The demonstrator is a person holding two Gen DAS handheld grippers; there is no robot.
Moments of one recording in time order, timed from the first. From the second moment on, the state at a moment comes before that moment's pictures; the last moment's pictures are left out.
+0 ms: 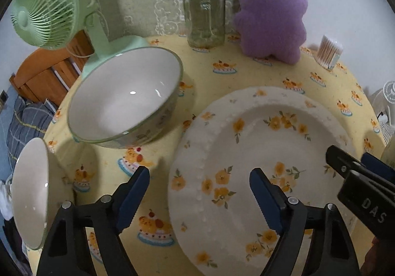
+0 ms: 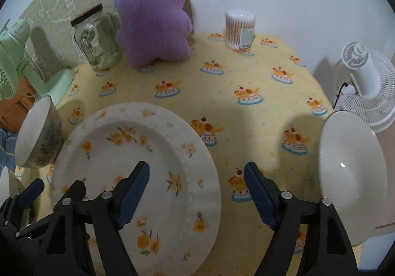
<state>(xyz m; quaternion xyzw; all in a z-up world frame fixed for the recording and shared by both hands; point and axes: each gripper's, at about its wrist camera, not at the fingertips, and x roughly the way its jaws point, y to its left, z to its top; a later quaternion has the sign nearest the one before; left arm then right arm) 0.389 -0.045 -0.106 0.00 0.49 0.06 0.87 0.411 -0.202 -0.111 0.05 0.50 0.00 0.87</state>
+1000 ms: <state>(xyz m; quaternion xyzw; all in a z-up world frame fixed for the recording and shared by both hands) 0.383 -0.055 -0.117 0.01 0.51 0.04 0.86 0.402 -0.191 -0.125 0.06 0.54 0.00 0.84</state>
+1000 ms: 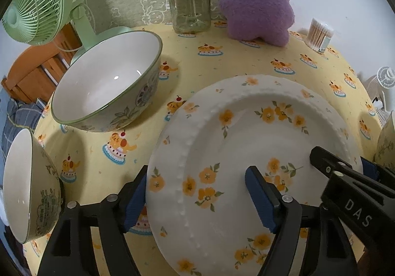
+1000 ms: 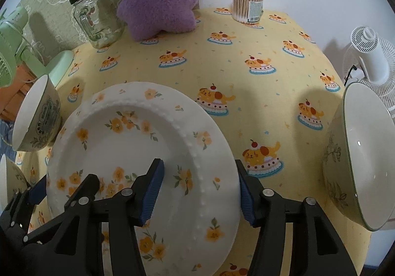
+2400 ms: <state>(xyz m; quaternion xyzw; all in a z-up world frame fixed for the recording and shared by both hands) 0.308 -0.045 -0.032 -0.01 0.51 0.01 0.86 0.316 -0.185 -0.034 0.04 0.51 -0.01 0.86</state>
